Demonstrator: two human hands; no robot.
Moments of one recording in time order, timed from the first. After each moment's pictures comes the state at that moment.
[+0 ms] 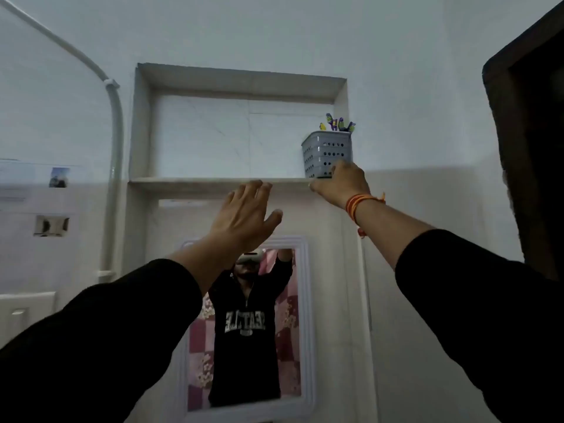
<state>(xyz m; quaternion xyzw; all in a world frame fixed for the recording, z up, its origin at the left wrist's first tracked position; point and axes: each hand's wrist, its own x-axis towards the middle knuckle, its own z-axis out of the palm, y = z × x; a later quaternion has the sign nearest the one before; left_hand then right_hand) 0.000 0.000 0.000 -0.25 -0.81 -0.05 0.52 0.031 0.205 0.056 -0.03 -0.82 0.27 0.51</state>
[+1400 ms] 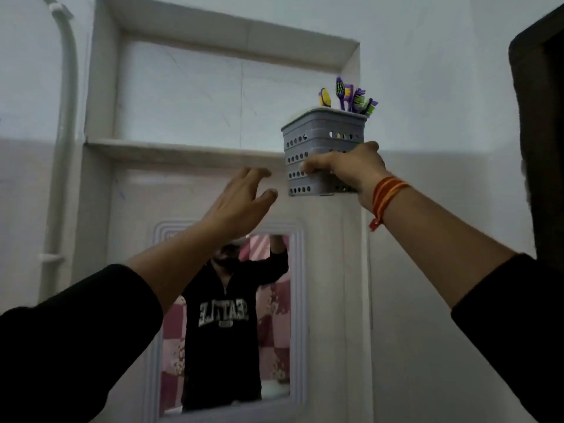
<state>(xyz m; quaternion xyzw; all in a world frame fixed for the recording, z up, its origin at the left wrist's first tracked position) -0.059 0.004 -0.014 -0.33 -0.79 -0.30 0.42 0.018 0.196 0.038 -0.02 -0.74 0.50 0.45</state>
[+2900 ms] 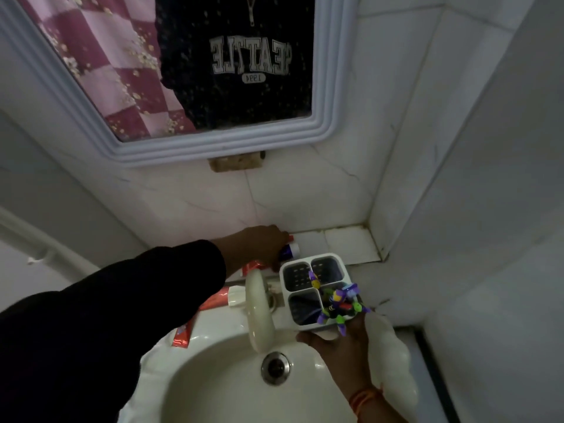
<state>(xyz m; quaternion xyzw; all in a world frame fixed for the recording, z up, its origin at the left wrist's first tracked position) -0.210 0.043 -0.588 -0.33 -0.91 0.10 -0.23 0.019 0.184 -0.687 -0.19 -0.77 0.60 0.07</state>
